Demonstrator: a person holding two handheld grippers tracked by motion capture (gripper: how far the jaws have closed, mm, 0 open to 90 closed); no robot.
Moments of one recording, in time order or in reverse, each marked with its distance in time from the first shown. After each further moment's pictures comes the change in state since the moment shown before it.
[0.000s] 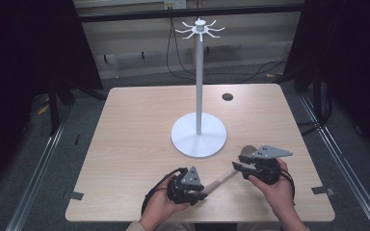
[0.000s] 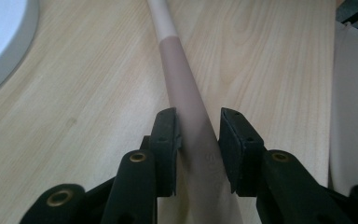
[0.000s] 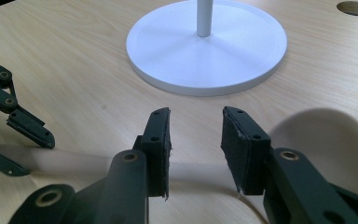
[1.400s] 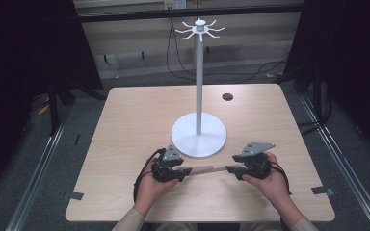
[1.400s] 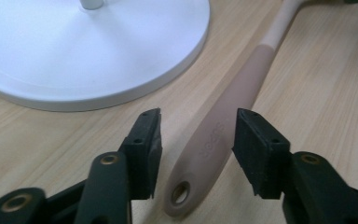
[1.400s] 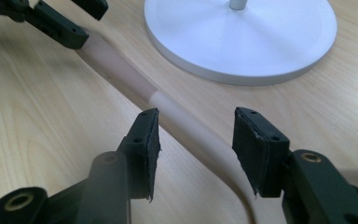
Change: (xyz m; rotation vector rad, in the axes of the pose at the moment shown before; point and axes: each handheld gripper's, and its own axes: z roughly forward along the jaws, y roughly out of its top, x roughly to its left) left arm 0.061 -0.019 -0.022 -0.125 0.262 -0.233; right arm -0.002 0.012 0.025 0.155 0.085 -0.160
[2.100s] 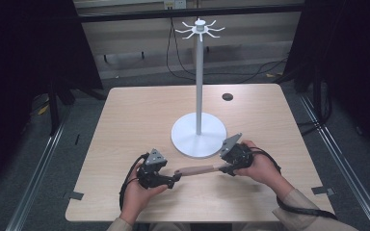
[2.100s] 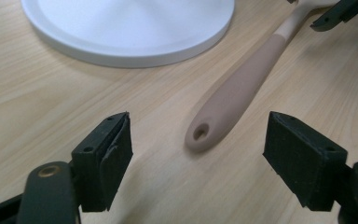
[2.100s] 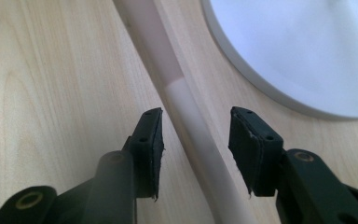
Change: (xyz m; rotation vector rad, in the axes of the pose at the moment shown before) left arm 0.010 -0.027 -0.034 -0.023 0.046 -0.109; right arm -0.004 0.041 0.040 0.308 0.150 -0.372
